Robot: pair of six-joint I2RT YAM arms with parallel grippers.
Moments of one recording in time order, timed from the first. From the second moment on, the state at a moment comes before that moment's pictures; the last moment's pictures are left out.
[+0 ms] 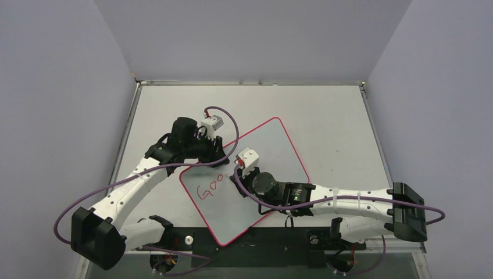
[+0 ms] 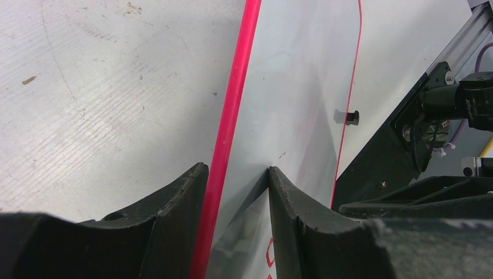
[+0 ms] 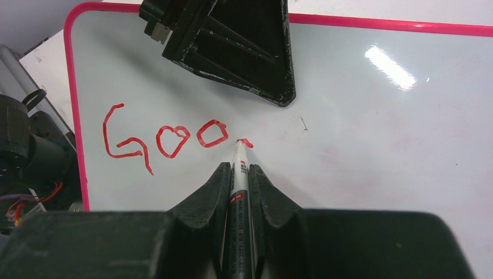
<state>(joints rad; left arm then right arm) -0.48 1.15 0.93 -0.49 0.45 -0.18 1.30 1.25 0.80 0.08 0.44 0.27</state>
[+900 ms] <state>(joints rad) -0.48 1.15 0.93 -0.49 0.45 -0.18 1.32 1.22 0.76 0.08 0.47 0.31</state>
